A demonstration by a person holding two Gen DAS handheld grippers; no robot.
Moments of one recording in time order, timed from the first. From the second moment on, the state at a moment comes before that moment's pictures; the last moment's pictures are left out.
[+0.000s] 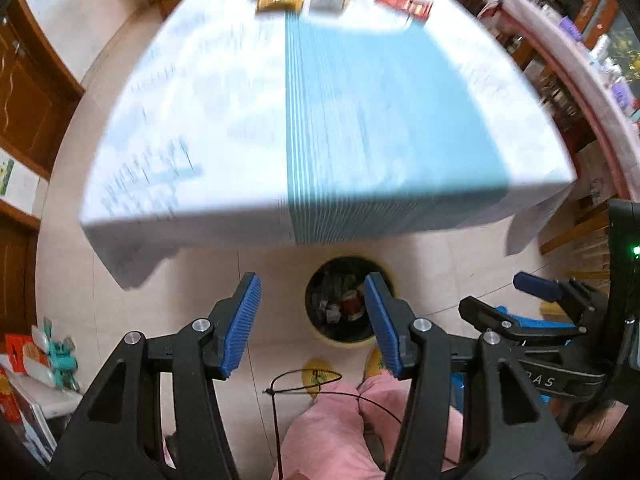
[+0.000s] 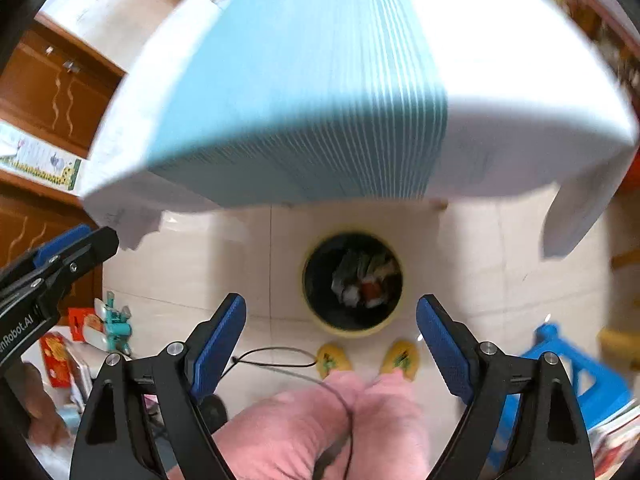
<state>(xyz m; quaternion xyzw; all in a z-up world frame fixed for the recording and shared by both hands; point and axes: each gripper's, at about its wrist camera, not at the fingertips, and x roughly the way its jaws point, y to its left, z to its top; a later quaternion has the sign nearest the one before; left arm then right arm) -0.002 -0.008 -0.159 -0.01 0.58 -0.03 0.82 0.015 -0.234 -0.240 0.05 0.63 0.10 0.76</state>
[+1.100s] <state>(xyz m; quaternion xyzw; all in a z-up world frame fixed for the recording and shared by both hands) 0.204 -0.008 0.123 0.03 0.45 -0.05 0.89 0.257 -0.248 0.134 -0.06 0.43 0.13 0.89</state>
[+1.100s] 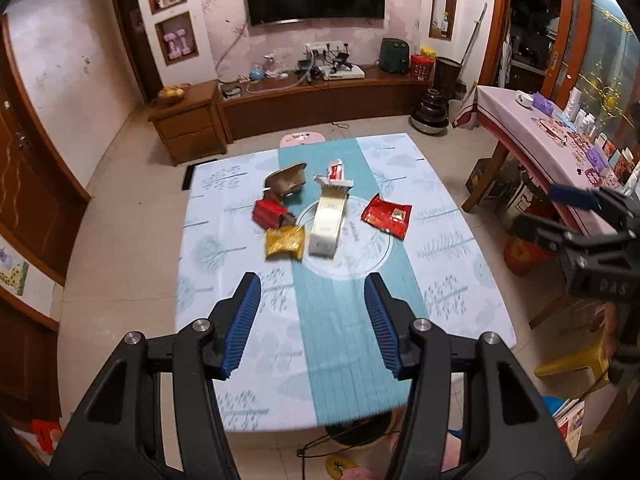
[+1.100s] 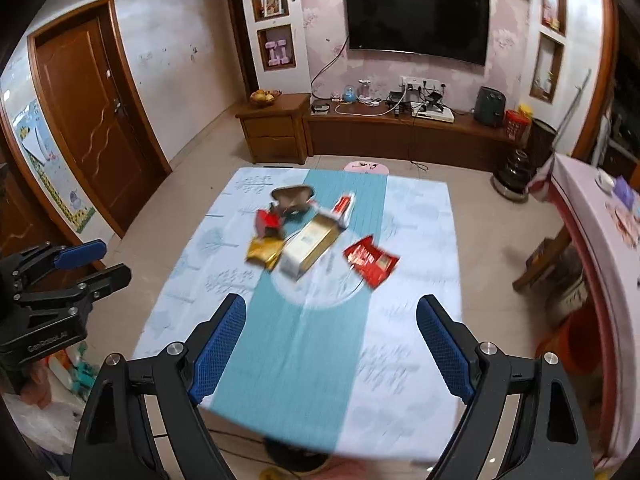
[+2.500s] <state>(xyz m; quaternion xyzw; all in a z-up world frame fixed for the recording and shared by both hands) 0.528 -0.064 -0.183 -0.01 0.64 -0.02 0.77 0.548 -0.251 -0.232 -0.24 0.55 0.29 0.75</state>
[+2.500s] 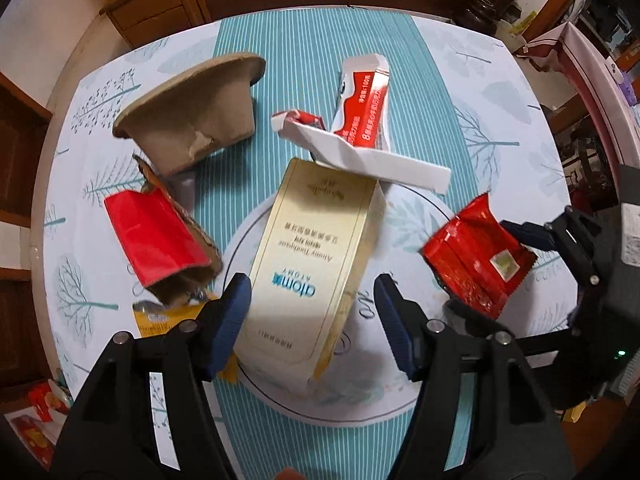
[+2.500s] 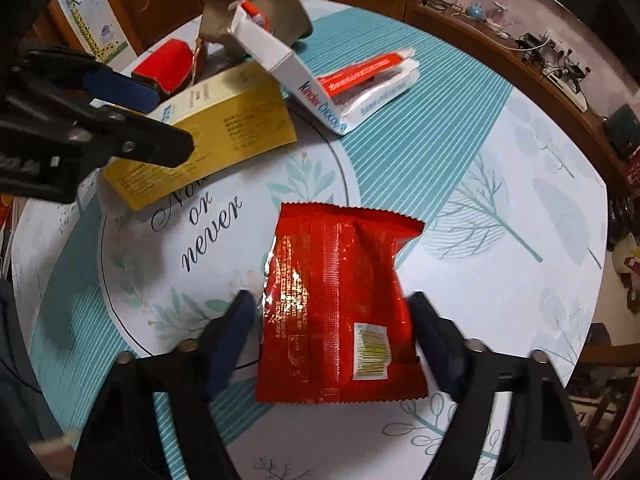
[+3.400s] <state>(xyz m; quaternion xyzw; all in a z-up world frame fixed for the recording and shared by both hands) 0.526 -0.068 -0.221 -0.03 0.65 0.03 0.76 0.566 -0.293 -0.217 -0.13 0.56 0.29 0.76</state>
